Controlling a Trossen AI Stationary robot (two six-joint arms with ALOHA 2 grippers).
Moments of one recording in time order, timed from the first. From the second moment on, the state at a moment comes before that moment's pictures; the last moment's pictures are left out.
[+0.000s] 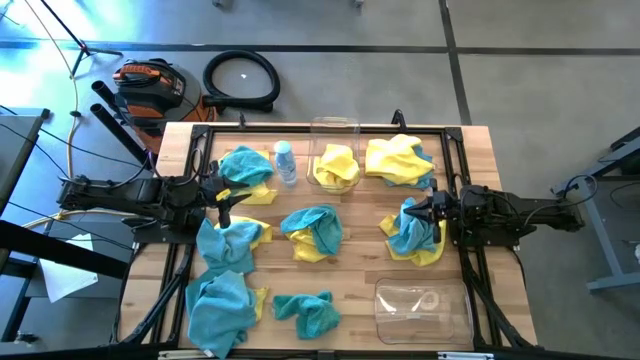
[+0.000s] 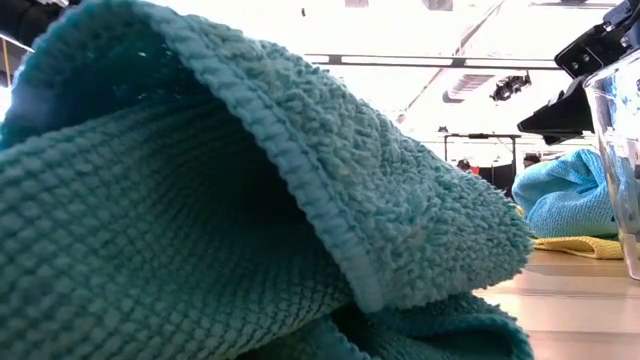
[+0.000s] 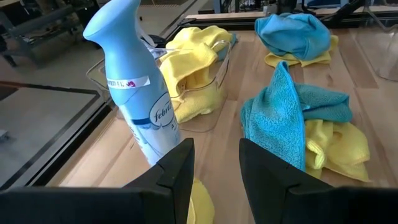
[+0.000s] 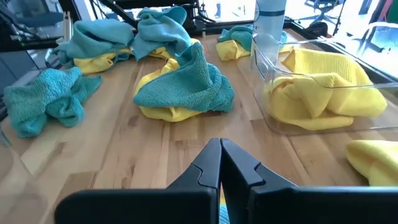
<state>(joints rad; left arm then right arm) -0.09 0.37 0.38 -0.40 -0.43 -0.01 0.00 0.03 0.12 -0.36 0.04 0.06</state>
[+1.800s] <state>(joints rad) -0.09 0.56 0.38 -0.34 -0.45 -0.13 -0.17 1.05 0.89 -0.80 0.62 0.66</state>
